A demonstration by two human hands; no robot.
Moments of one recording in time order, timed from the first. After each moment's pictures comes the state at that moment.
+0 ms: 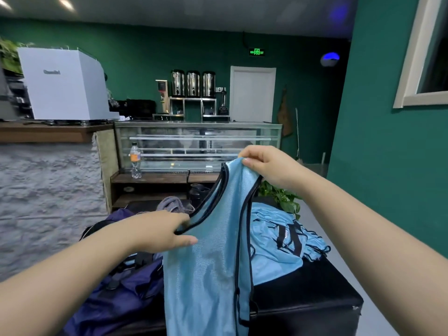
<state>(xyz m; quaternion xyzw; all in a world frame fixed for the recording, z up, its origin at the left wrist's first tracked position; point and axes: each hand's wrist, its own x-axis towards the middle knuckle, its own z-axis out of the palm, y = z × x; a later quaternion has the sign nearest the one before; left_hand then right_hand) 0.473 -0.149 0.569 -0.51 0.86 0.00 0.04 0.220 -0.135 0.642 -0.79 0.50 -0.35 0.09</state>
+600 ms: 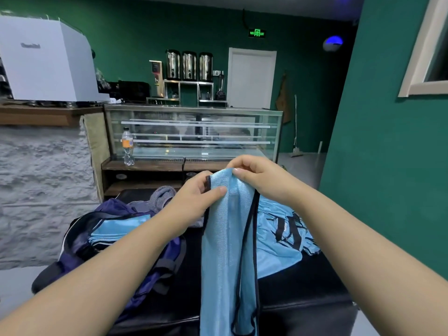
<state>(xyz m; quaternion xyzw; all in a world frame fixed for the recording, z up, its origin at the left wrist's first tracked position) 0.407 -0.179 0.559 -0.30 0.71 0.44 -0.46 0.230 -0.161 0.606 -0.78 0.48 -0.36 0.20</state>
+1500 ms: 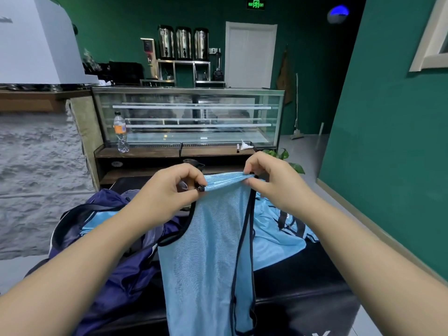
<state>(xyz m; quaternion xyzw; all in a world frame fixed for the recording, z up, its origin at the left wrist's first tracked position) 0.442 -0.207 0.551 -0.36 0.81 0.21 -0.41 0.208 -0.172 0.565 -0.76 0.51 -0.39 0.10</state>
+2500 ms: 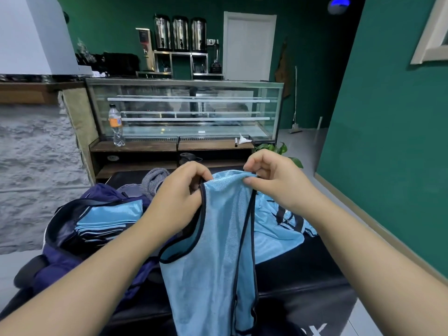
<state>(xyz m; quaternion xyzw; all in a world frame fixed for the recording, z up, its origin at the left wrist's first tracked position) 0.416 -0.206 0.528 -0.37 0.78 0.20 -0.46 0.206 -0.170 0.558 -0.72 0.49 -0.45 0.22</state>
